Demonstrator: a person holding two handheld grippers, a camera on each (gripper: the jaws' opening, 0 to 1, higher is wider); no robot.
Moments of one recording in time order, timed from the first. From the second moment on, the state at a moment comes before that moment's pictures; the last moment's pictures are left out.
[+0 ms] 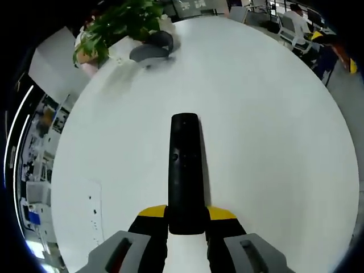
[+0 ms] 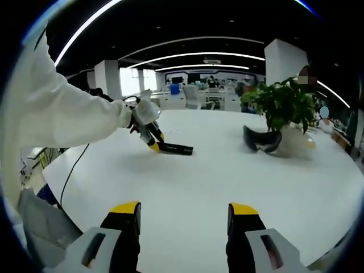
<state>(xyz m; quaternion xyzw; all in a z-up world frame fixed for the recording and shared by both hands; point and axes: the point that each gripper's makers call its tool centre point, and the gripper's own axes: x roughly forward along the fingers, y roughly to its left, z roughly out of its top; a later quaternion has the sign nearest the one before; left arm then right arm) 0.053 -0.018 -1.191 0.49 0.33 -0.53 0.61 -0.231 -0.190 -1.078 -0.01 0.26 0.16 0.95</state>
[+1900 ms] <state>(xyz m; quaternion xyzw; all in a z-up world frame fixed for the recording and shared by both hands) 0.001 -0.007 -1.110 0.03 0.28 -0.40 0.88 -0.221 -0.198 -1.063 -0.01 0.21 0.13 0.97</state>
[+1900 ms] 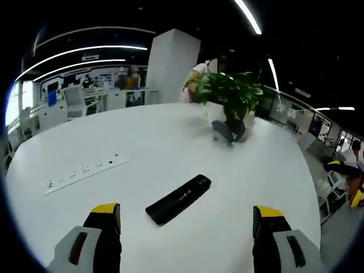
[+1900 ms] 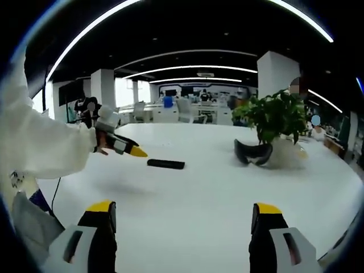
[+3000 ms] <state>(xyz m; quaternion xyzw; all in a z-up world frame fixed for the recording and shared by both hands) -0.143 0.079 -1.041 0.07 0.16 -0.20 0.96 -0.225 -0.196 -1.052 0.00 0.19 0.14 0.97</state>
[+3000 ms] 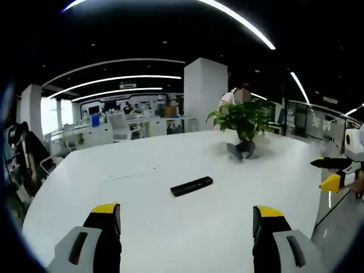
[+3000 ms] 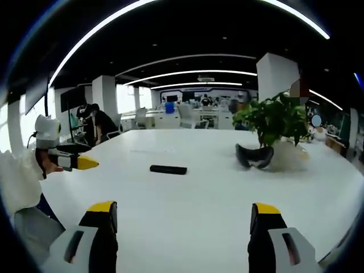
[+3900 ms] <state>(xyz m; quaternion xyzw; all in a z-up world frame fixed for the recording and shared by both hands) -0.228 0.148 -1.060 0.08 0.17 -0.06 0.98 -0.227 -0.192 -1.056 -0.01 0.20 0.14 0.97</state>
